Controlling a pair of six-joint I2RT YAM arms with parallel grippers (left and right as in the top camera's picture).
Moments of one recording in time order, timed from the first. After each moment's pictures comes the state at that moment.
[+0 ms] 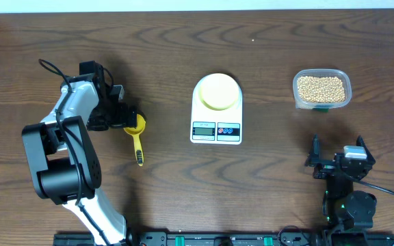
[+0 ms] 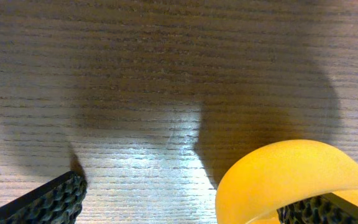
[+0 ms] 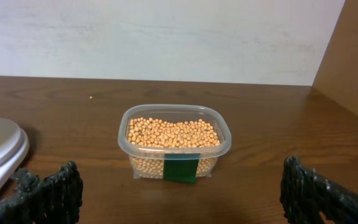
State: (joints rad) left arm 0.18 1.97 1.28 -0.87 0.10 0.14; right arm 0.02 0.01 0.01 -0.06 0.12 -0.05
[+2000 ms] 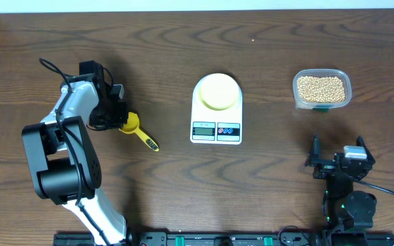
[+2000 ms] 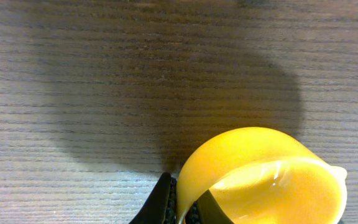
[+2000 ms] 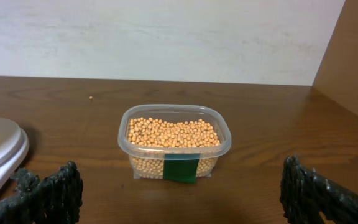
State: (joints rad) left arm 0.18 1.97 1.28 -0.86 0.10 0.15; right arm 0.02 0.01 0.01 -0.06 0.12 -0.05
